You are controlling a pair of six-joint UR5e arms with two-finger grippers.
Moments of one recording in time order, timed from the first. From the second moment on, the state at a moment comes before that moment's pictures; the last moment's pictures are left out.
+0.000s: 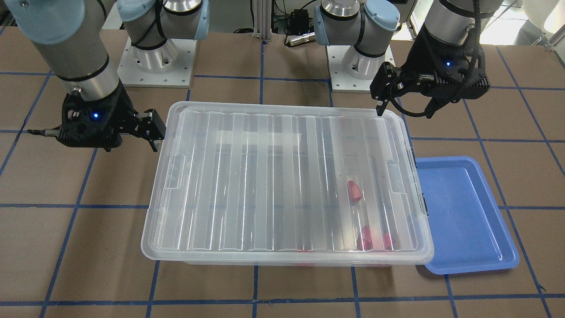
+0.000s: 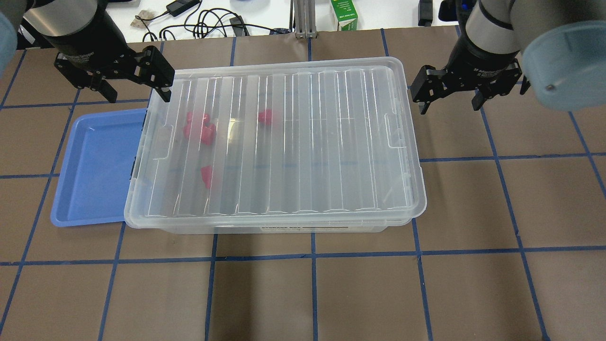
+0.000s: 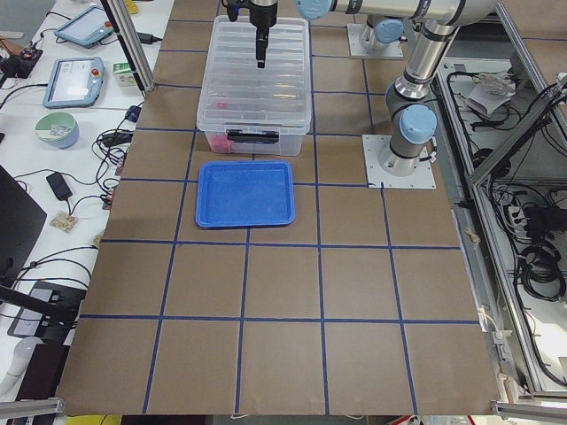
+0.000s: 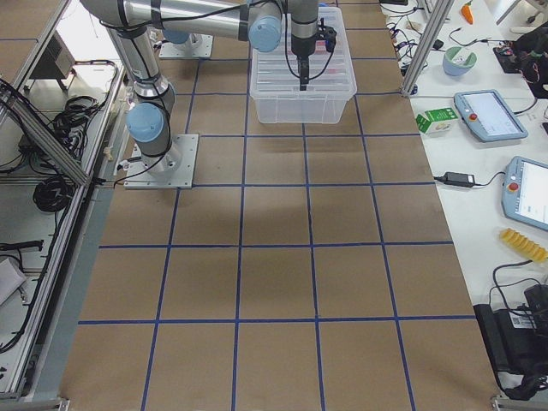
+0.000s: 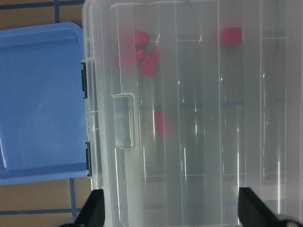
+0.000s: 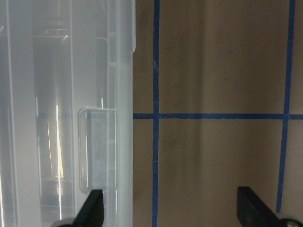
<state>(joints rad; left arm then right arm) -1.52 -1.57 -1.49 -1.59 1.57 0.08 1.56 -1.48 1.68 -1.81 -1.58 -0.03</state>
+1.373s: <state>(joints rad) -1.52 -1.57 -1.50 -1.59 1.58 0.08 1.56 -1.38 1.73 -1.93 -1.68 -0.06</state>
